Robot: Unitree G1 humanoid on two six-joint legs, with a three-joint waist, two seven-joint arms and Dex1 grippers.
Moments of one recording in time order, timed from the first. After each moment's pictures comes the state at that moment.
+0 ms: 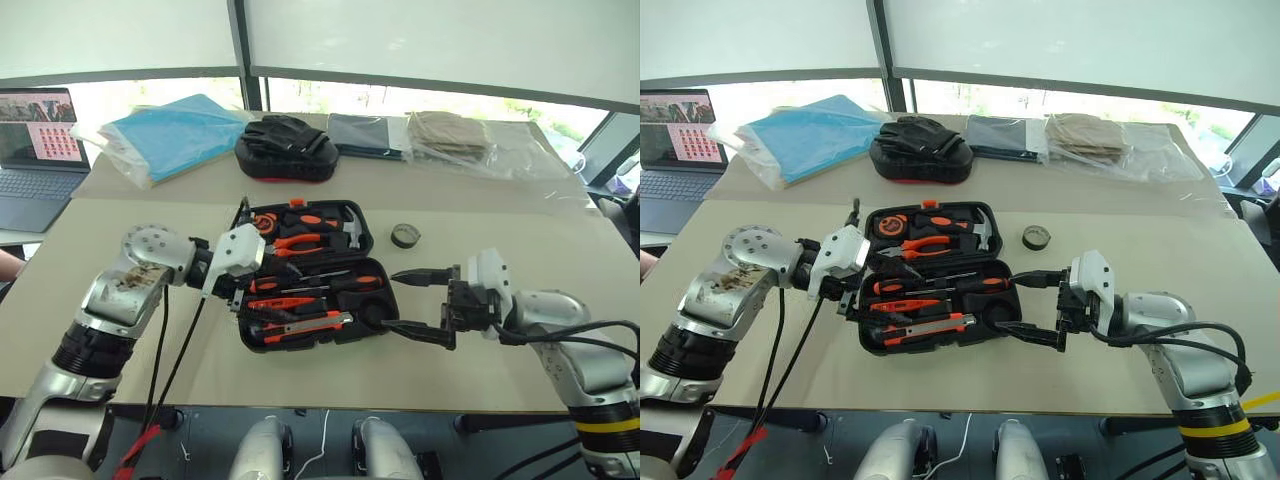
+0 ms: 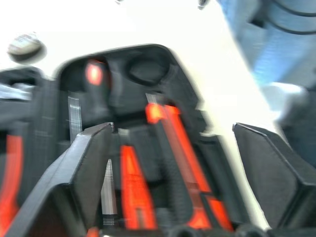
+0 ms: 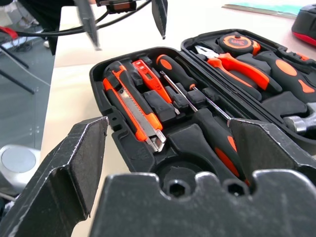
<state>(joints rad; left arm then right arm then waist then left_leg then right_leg) -0.52 0.74 -0.19 -0.08 -0.32 0.30 -1.38 -0.19 -0.72 -0.01 -0.25 0.54 0.29 1.12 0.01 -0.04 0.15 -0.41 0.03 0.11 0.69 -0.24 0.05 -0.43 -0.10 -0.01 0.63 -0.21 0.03</state>
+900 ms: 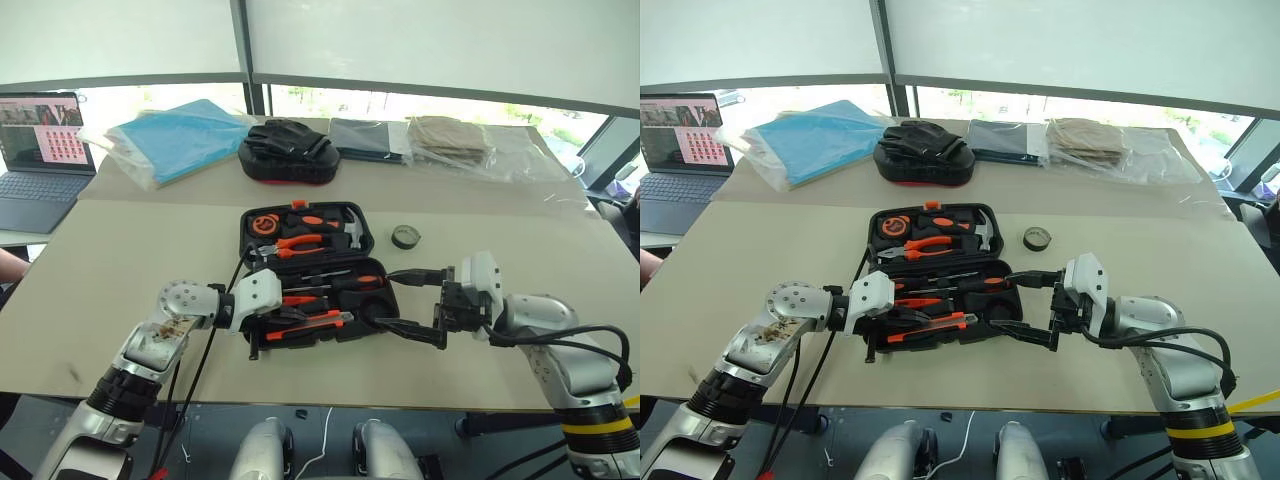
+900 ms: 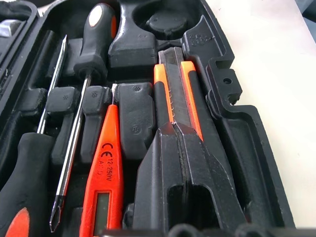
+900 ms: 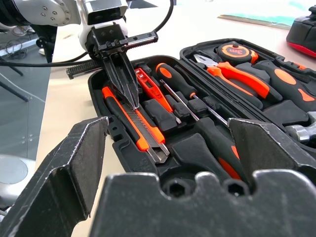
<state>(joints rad) -0.35 0.65 -0.26 -0.09 -0.18 0.29 -1.15 -0.18 -0.66 -0.01 -0.24 0.51 0.27 1.10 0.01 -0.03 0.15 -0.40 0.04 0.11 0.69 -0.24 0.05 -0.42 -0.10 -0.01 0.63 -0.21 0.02</state>
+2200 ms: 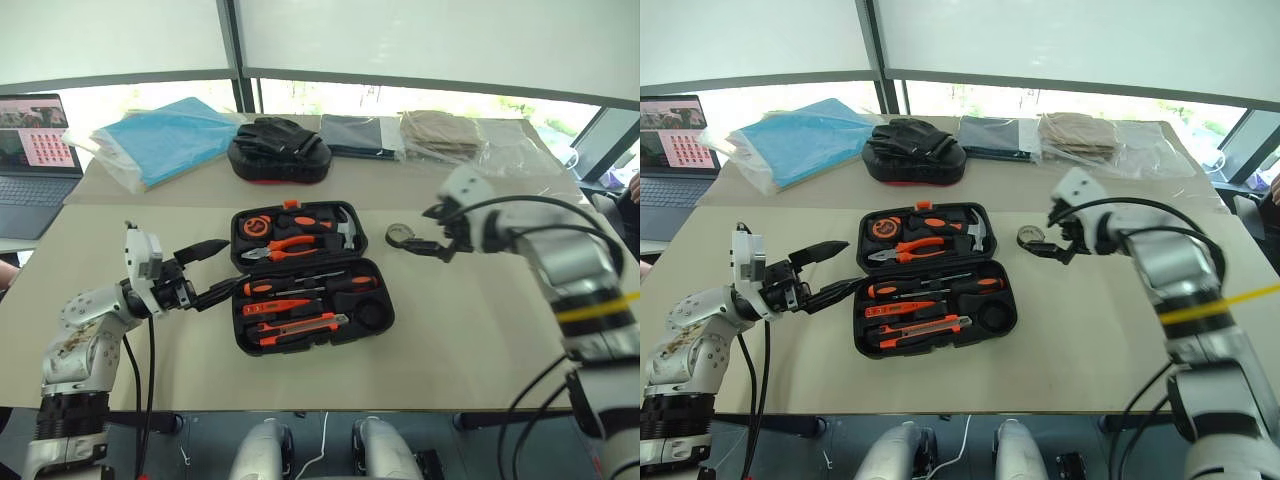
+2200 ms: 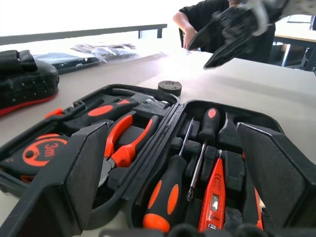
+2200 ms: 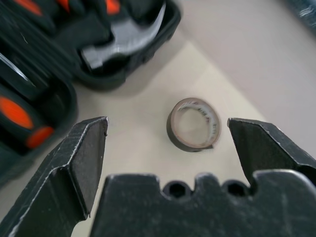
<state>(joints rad) -0.22 0.62 0.22 0.02 -0.58 0.19 -1.17 -0.91 -0.70 0.38 0.42 0.04 0.55 0.95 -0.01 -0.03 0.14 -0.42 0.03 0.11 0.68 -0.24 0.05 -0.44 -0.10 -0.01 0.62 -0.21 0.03</state>
